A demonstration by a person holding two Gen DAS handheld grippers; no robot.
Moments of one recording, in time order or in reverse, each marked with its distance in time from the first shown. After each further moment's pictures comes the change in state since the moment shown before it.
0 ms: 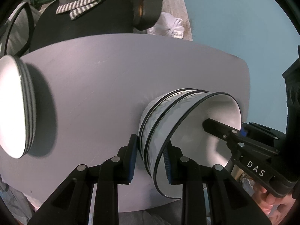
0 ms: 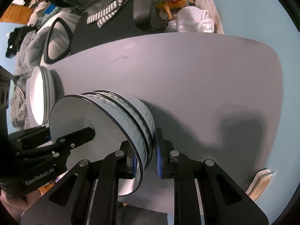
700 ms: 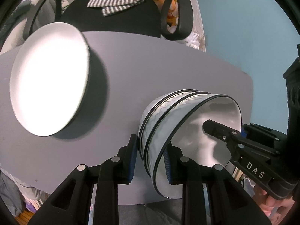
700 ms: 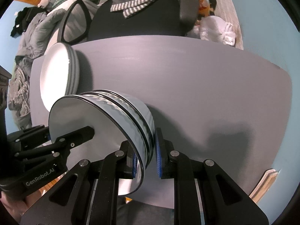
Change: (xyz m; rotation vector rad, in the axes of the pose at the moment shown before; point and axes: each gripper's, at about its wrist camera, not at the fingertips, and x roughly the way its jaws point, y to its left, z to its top) left arm -0.047 0.083 -0.047 -0.104 -0.083 -0.020; right arm 0.009 0.089 0.001 -0.120 0.008 -0.037
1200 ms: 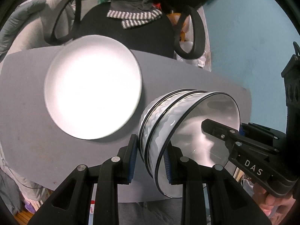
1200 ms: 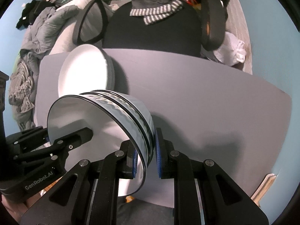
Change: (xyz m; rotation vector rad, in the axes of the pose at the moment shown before) left arm -0.059 0.065 0.000 -0.047 -0.074 -0.007; right arm -0.006 0.074 0.026 -0.069 -0.027 -0.017
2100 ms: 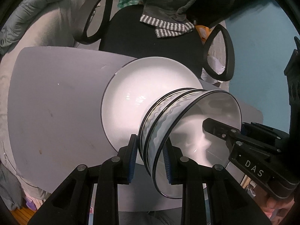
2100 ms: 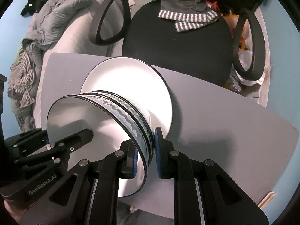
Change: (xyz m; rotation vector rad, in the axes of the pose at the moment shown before) left arm 0.000 0.101 0.050 -0.084 0.003 0.032; right arm 0.047 0.099 0.065 -0.076 0.039 -0.017
